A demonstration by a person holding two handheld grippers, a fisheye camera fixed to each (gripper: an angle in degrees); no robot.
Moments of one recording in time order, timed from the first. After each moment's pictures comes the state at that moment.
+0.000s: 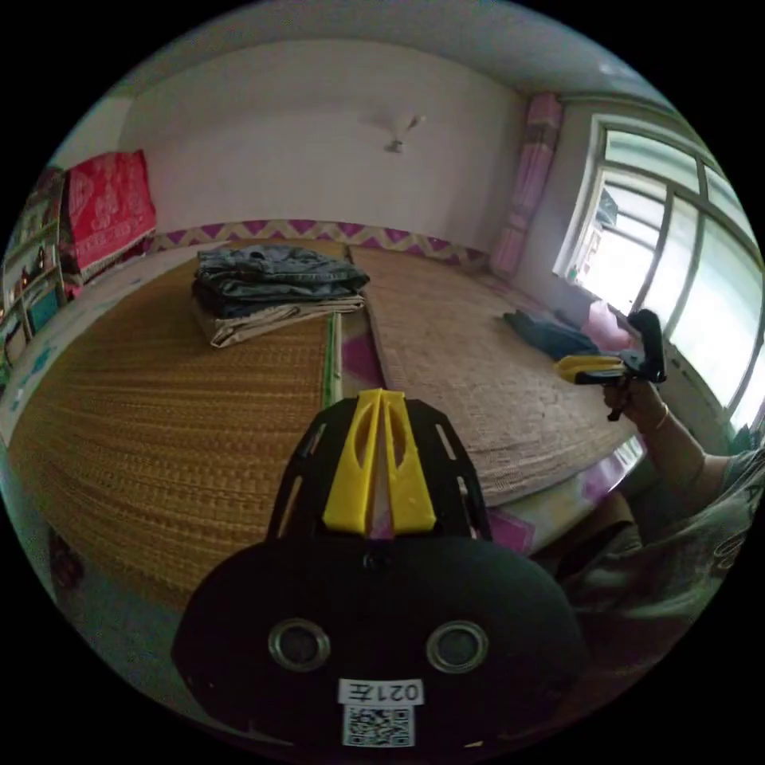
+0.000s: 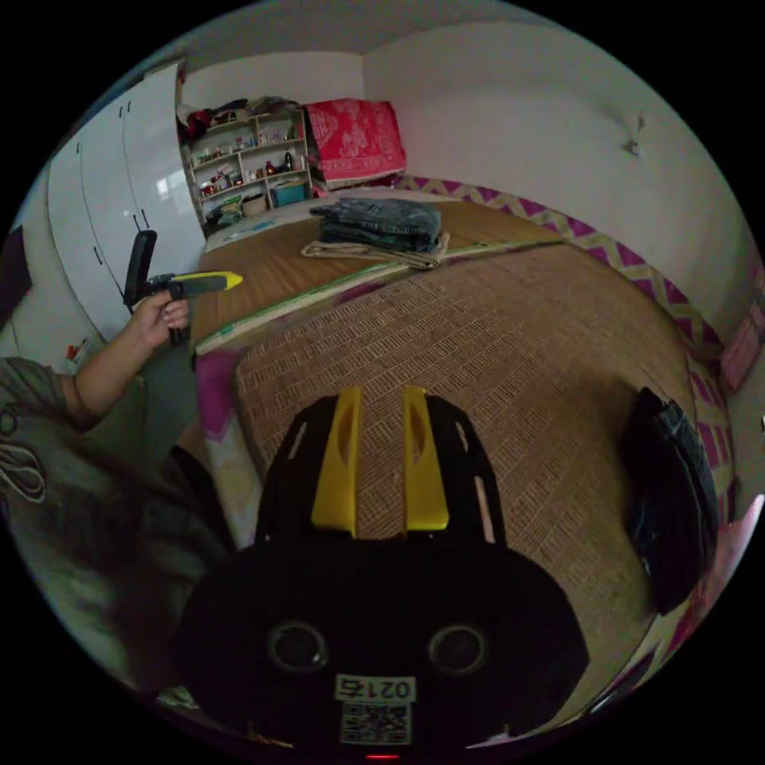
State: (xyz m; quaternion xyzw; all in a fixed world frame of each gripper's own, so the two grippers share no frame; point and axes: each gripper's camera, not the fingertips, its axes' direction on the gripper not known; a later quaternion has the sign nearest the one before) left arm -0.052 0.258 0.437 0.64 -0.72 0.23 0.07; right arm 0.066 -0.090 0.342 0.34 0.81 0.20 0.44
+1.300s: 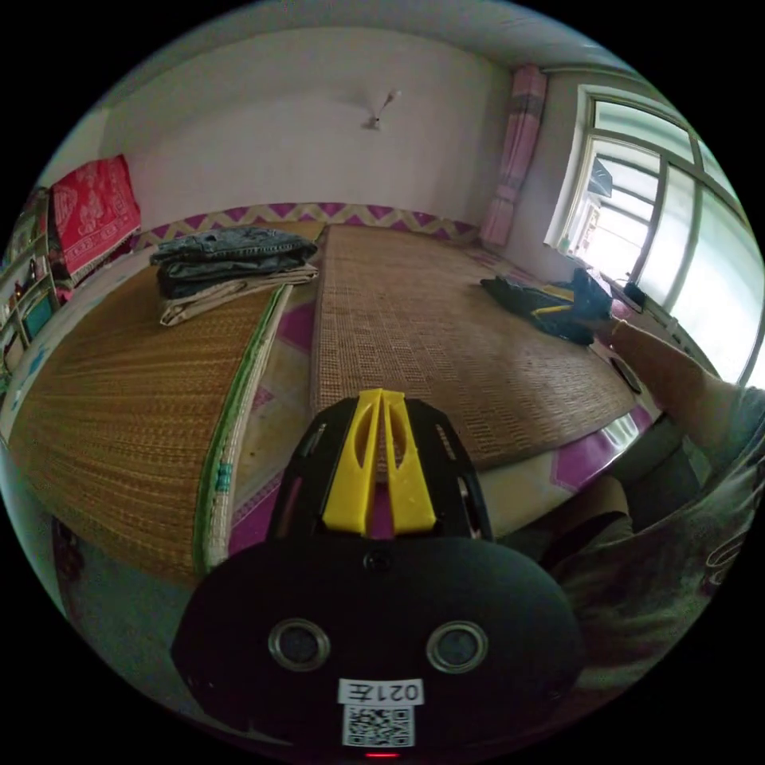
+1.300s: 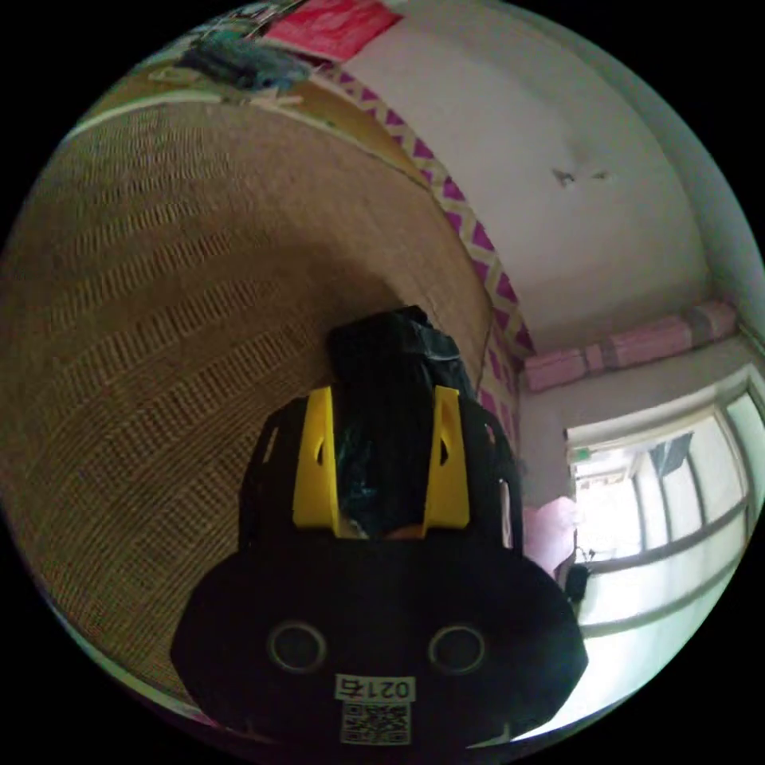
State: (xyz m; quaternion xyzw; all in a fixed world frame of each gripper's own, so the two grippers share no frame) left arm -0.175 0.106 0.458 0.65 -0.73 0.20 0.11; right arm 0.094 -0.010 0.211 0.05 0.90 0.41 0.16
